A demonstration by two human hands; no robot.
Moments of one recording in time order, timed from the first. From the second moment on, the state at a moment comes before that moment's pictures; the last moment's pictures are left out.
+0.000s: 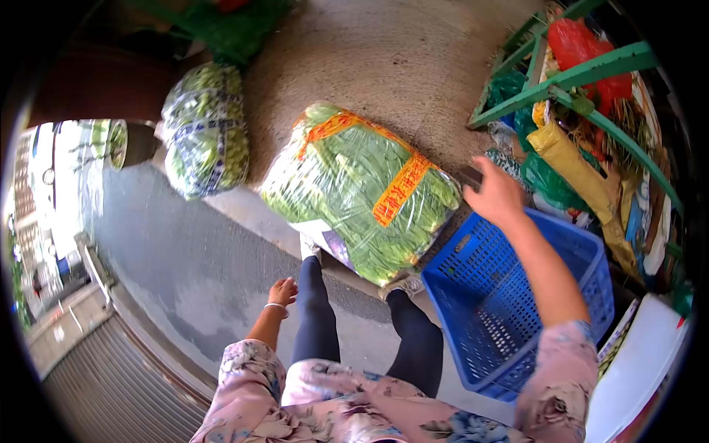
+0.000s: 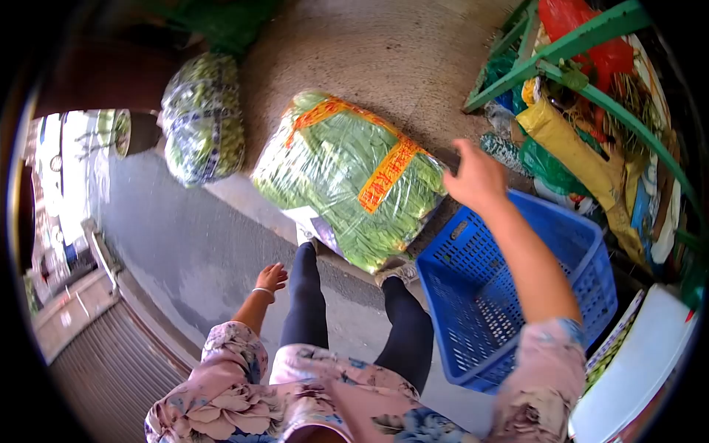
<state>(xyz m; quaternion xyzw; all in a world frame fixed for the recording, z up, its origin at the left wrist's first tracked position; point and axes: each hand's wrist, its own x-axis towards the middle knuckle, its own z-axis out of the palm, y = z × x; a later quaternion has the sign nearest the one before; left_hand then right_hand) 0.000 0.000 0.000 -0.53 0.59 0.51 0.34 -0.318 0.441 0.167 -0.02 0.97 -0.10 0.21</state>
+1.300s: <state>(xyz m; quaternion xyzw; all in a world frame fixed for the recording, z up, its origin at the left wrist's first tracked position) -0.136 0.018 -0.106 -0.50 0.68 0.49 0.20 -0.116 0.439 -0.243 0.50 0.36 -0.78 0.14</state>
